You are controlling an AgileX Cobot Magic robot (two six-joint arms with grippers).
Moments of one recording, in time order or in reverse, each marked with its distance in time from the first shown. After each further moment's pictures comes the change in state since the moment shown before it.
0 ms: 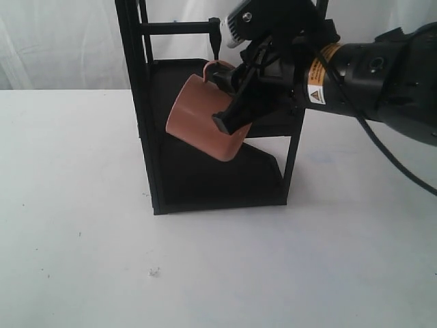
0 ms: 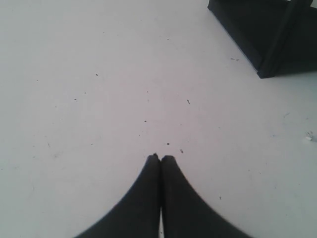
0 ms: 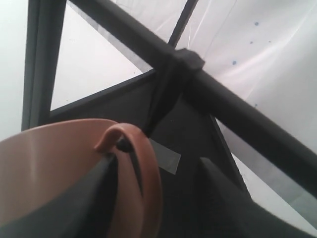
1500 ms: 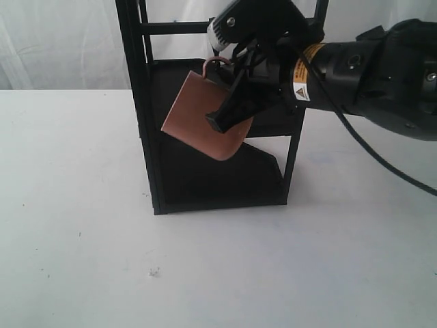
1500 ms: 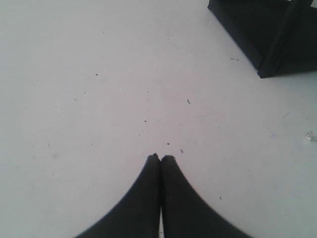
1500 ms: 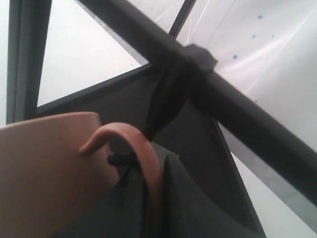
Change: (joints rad) left arm 0.000 0.000 0.000 0.000 0.000 0.000; right arm 0.000 0.061 -0.049 -0.007 0.010 -0.010
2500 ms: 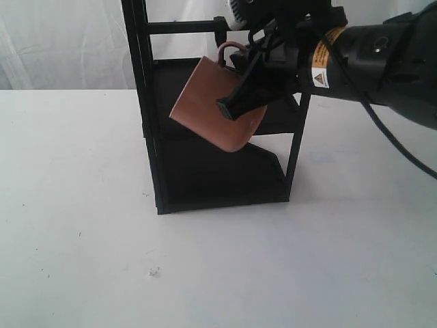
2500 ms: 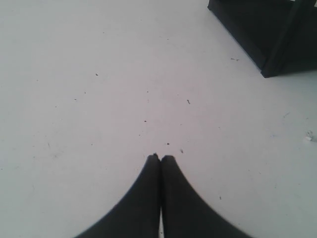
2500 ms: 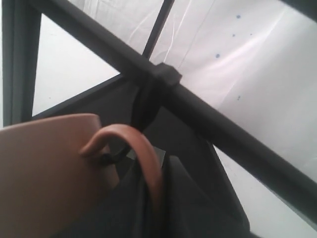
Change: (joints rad) left arm 0.000 0.000 0.000 0.000 0.000 0.000; right arm 0.000 -0.071 0.000 0.038 0.081 0.002
